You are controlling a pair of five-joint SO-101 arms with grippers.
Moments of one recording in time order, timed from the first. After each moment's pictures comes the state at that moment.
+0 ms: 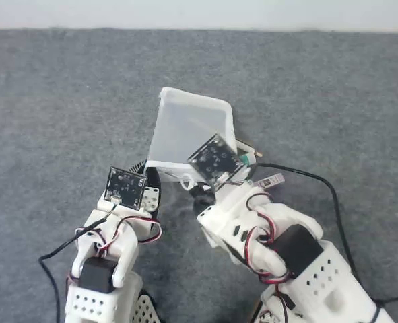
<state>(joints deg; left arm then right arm) 6.1 -103.3 92.9 49.9 -2.3 -43.5 -60.0 45.5 69.9 1.5</state>
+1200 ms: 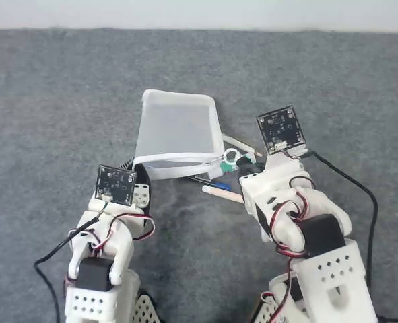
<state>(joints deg) 0.8 -103.3 92.9 49.9 -2.2 -21.5 -60.8 47.1 67.3 -1.1</state>
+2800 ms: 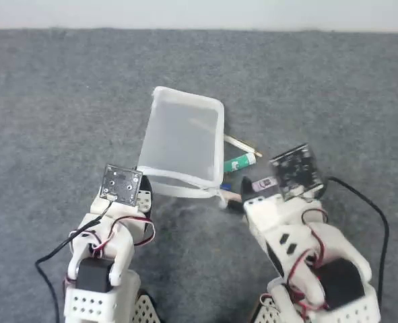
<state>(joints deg) 1.7 -103.3 91.7 56.5 -3.5 -25.8 -79.3 50.9 72.4 0.0</state>
